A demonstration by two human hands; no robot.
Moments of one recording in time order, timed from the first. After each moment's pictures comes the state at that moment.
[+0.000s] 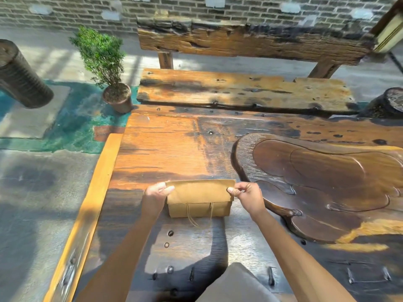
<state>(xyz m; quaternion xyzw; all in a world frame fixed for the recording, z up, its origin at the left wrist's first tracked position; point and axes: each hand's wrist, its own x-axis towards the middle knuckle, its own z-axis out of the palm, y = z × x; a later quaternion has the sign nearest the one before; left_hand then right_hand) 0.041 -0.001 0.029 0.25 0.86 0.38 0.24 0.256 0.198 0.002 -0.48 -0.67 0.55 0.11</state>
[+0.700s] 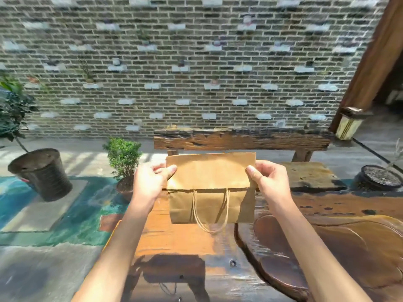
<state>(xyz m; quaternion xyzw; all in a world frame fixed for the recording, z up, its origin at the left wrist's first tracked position) 0.006 0.033 0.321 0.33 0.69 0.64 0.09 0.223 0.207 0.312 -0.30 -0.70 0.48 0.43</state>
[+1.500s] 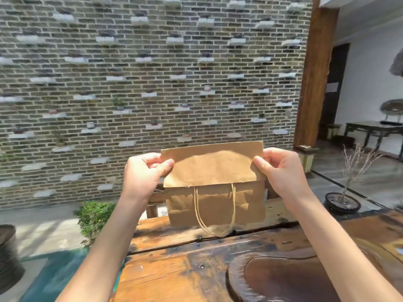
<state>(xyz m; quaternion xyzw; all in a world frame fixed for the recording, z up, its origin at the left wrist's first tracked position) 0.043 0.020 0.496 0.41 0.61 0.68 0.05 0.290 0.145 0.489 -0.28 -0.73 0.31 0.54</state>
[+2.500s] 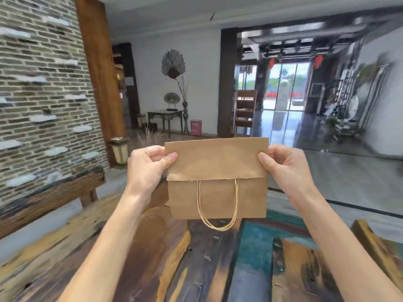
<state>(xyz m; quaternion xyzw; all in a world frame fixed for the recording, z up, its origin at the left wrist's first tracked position) 0.581 0.213 0.472 0.65 0.31 0.56 0.42 0.823 0.081 0.467 -0.58 -0.50 0.07 0.64</state>
